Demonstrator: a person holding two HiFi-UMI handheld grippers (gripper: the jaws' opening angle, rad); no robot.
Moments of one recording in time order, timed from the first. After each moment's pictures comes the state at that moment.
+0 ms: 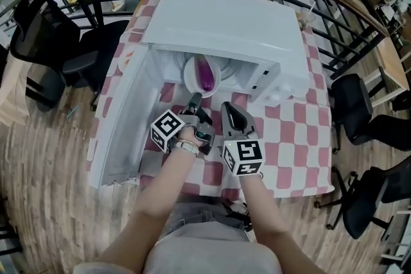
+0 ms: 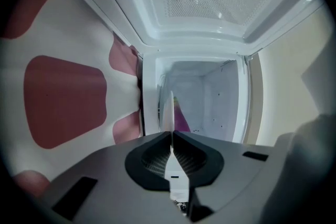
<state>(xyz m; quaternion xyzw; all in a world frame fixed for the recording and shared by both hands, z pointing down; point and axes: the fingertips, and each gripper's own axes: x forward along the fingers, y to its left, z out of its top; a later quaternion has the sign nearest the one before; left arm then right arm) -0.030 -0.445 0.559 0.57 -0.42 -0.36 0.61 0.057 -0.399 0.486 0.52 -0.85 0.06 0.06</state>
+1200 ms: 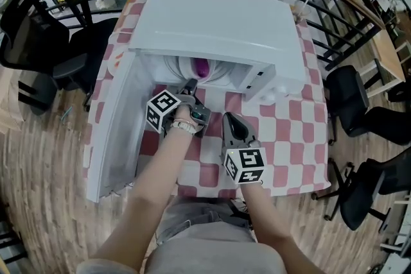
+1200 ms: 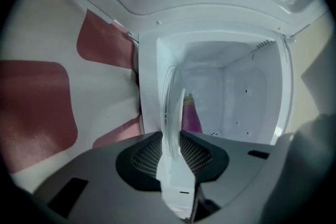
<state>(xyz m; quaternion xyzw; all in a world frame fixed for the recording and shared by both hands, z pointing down) -0.023 -0.501 0.581 0.53 -0.45 -0.30 0.66 0.084 -0.387 0.514 0.54 -0.83 0.12 0.10</state>
